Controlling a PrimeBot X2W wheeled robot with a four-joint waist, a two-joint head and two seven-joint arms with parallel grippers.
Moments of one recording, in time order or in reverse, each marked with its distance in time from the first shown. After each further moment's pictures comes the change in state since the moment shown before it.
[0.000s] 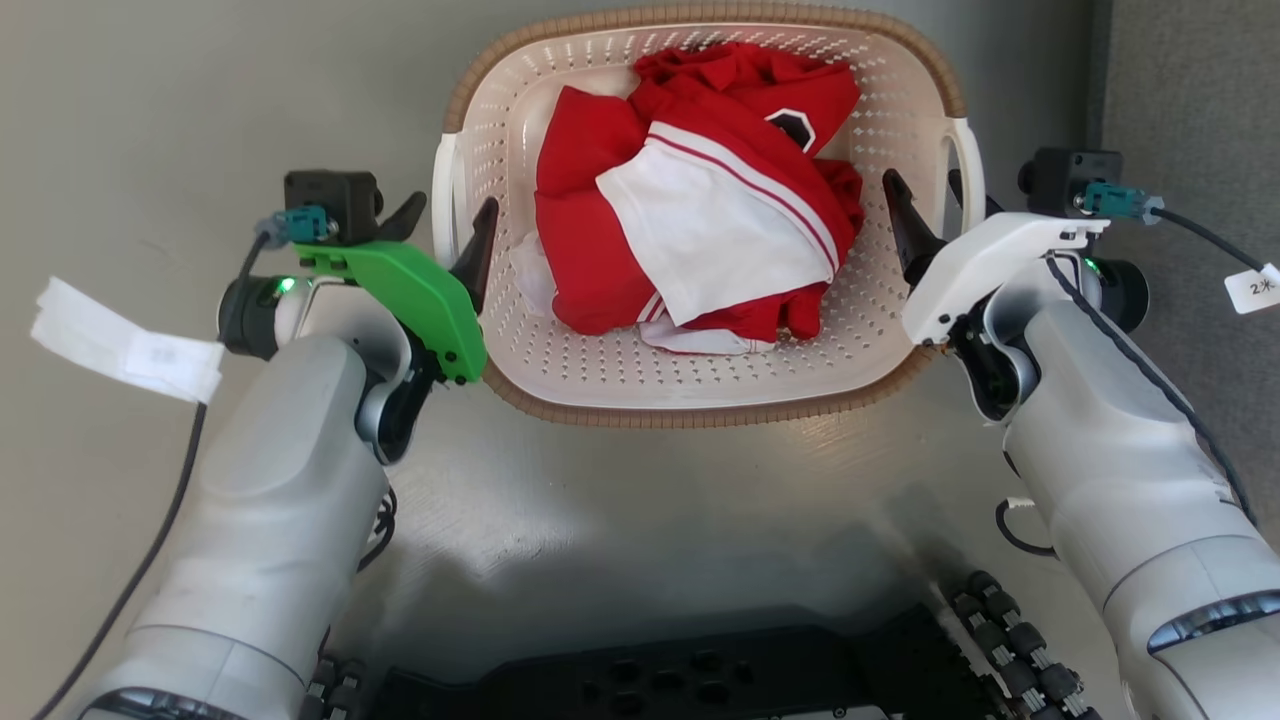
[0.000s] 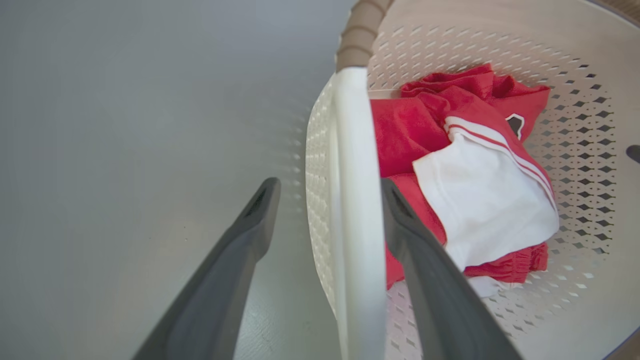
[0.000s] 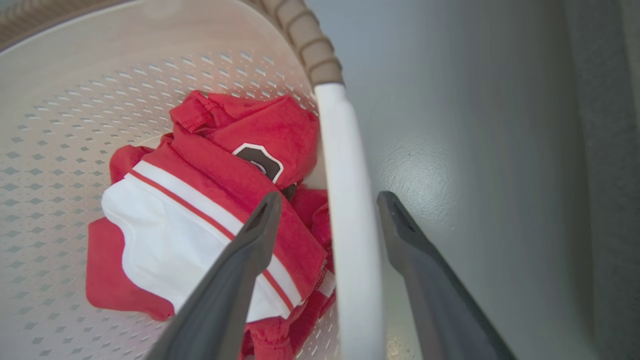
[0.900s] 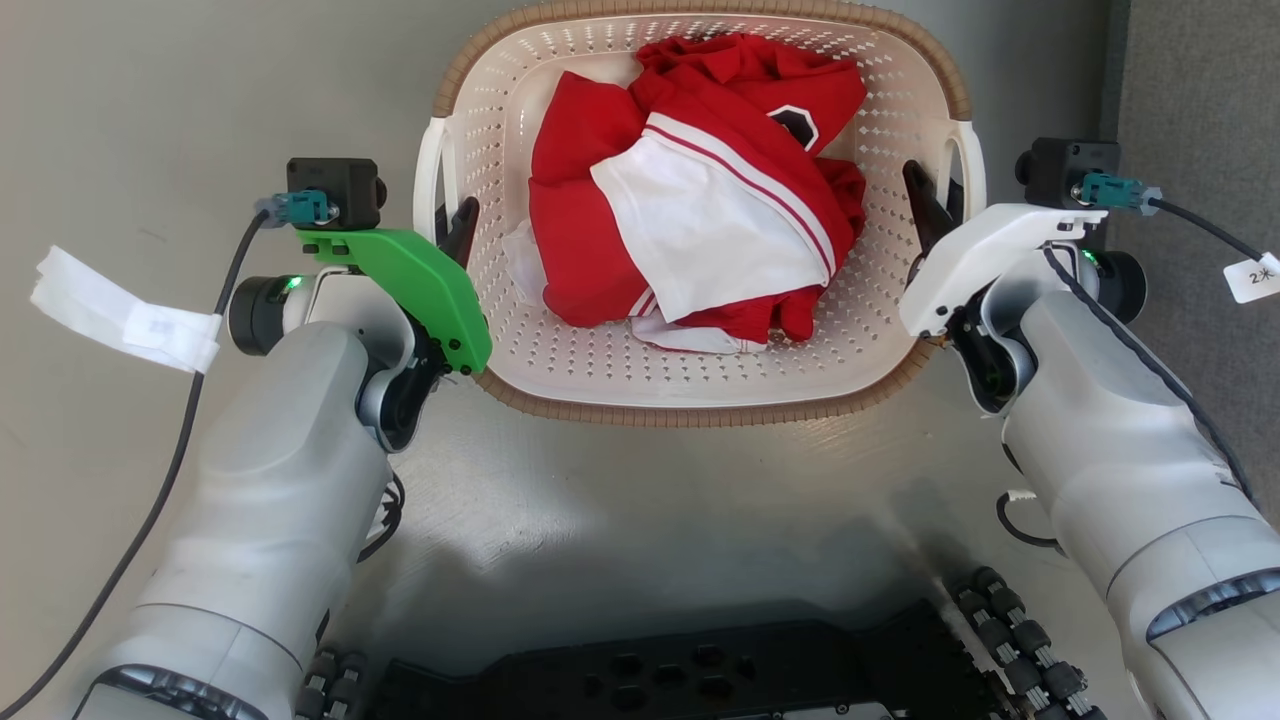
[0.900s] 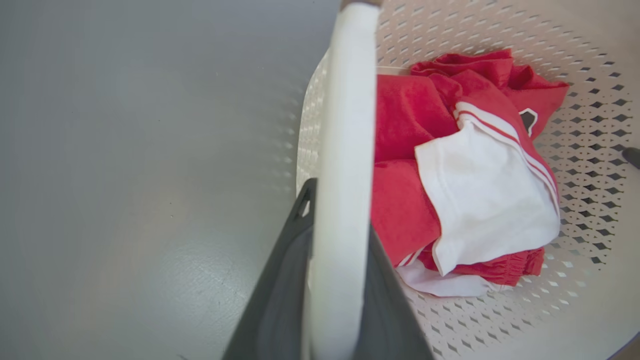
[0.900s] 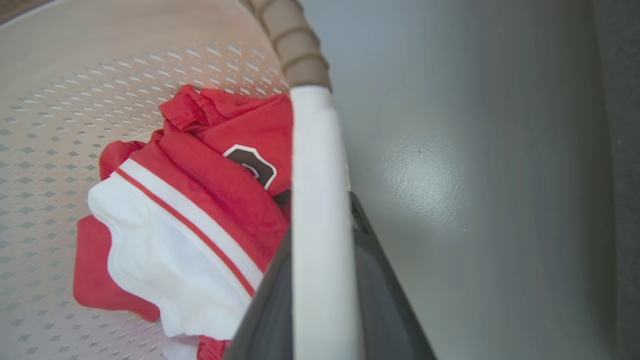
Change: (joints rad) left arm -0.055 -0.002 -0.105 0.060 -0.161 0.001 0.035; right arm -0.051 -0.006 0.108 0.070 0.094 0.015 -0.039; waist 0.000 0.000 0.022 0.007
